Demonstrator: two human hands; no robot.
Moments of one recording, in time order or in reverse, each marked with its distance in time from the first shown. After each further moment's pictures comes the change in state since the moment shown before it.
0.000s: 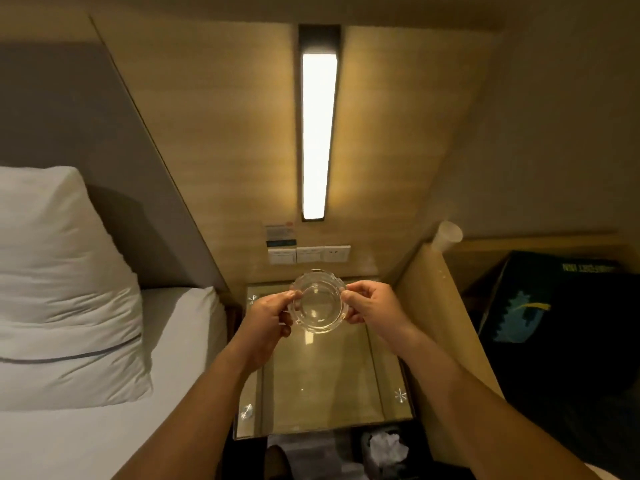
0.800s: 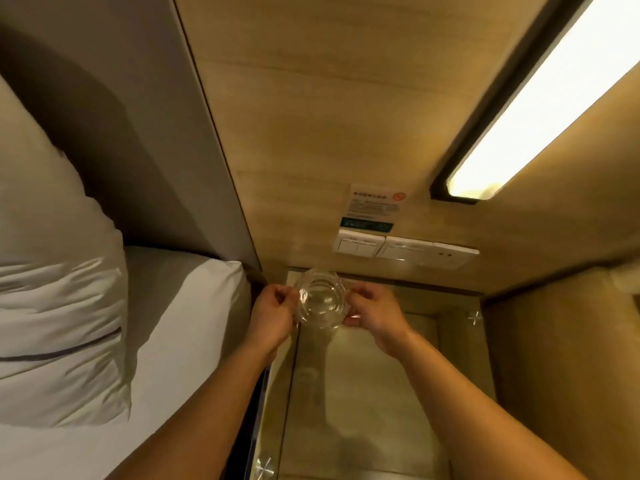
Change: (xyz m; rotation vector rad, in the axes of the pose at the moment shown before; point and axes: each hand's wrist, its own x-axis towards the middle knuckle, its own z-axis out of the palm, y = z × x) left_hand 0.232 -0.168 -0.130 0.071 0.430 -0.163; right_hand 0.262 0.157 0.171 0.025 -0.135 0.239
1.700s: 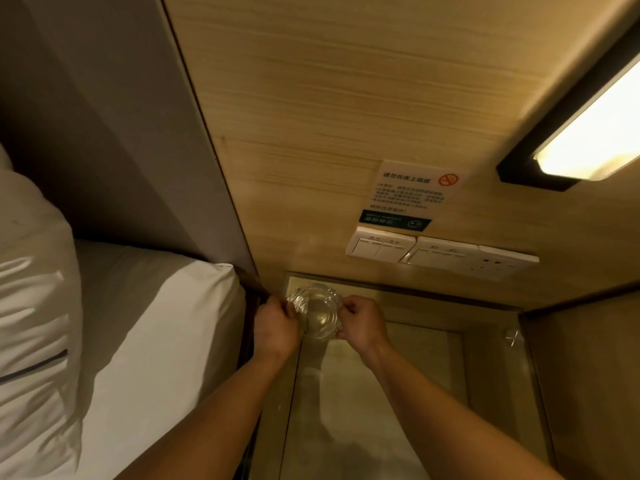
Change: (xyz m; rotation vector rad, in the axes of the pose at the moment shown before) left_hand 0.102 -0.082 0.032 0.428 0.151 0.067; right_hand 0.123 0.107 0.033 -0.265 0.181 -0.046
